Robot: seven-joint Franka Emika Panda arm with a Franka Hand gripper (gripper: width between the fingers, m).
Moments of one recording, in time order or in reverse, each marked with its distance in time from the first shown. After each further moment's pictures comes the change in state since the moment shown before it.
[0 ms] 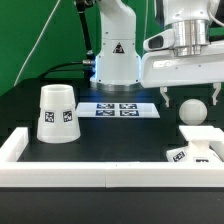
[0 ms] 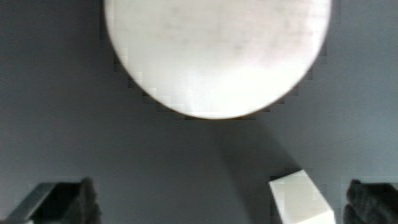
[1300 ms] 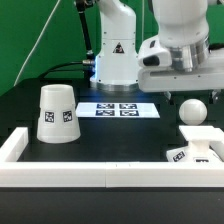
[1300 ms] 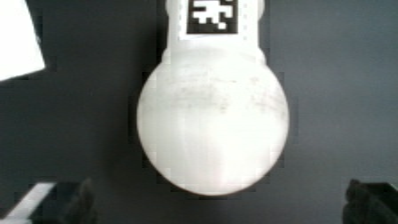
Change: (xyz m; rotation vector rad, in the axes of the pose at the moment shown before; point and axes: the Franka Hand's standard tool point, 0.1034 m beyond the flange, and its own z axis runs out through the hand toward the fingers) arm -0.013 0.002 -0.001 -0.006 -0.724 0.030
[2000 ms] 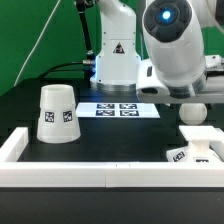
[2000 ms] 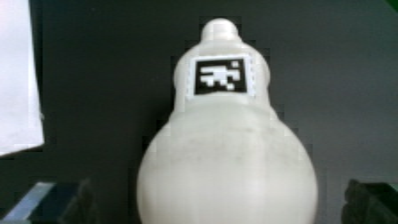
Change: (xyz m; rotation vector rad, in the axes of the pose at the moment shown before) arm -0.009 0.002 0.026 -0.008 -0.307 0.032
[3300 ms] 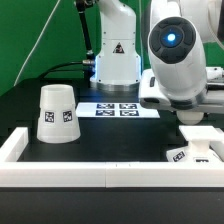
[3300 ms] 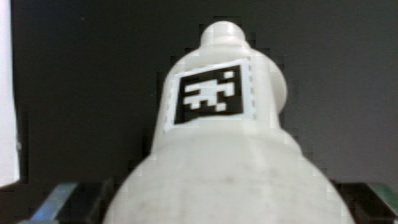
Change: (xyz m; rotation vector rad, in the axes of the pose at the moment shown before) arm 0.003 0.003 0.017 -0.012 -0.031 0.028
